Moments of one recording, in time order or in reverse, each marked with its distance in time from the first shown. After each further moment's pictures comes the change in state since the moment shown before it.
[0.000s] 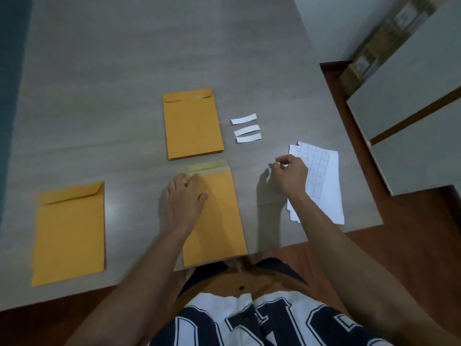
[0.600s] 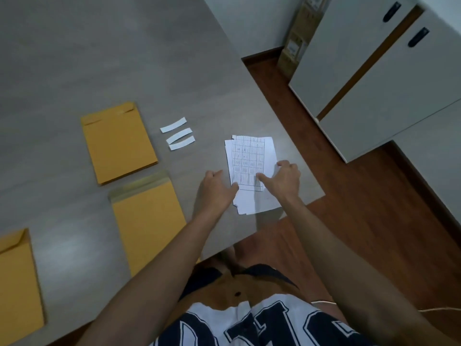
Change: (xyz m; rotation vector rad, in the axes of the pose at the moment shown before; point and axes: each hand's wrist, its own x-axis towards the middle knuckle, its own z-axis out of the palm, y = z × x) left_hand -0.012 0.208 0.042 -0.307 -0.347 0.139; right_hand -0.002 0.091 -0.101 -0.327 0.127 0.210
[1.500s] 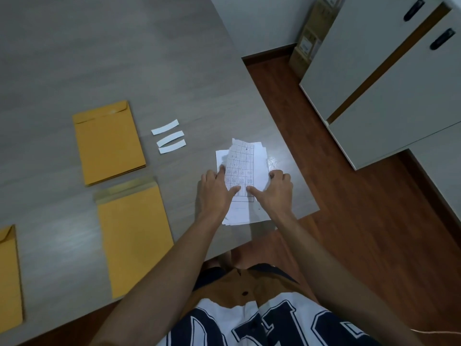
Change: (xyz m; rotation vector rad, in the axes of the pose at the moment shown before) left_hand 0.025 0.027 0.041 0.236 0.110 -0.017; right_hand 0.019 0.021 0.011 0.015 -0.047 -0.105
